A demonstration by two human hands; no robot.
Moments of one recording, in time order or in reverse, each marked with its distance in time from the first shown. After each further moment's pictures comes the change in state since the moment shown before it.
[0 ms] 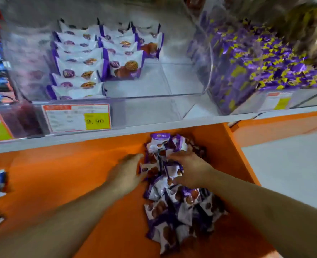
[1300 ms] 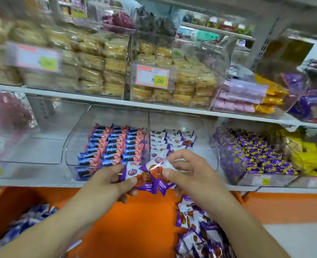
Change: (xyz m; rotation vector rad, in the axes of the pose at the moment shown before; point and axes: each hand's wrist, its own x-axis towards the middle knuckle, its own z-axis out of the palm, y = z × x) left_hand -0.262 0.060 -0.306 -0.722 0.242 0.023; right_hand -0.181 -0.305 -0.198 0.901 0.375 -0.285
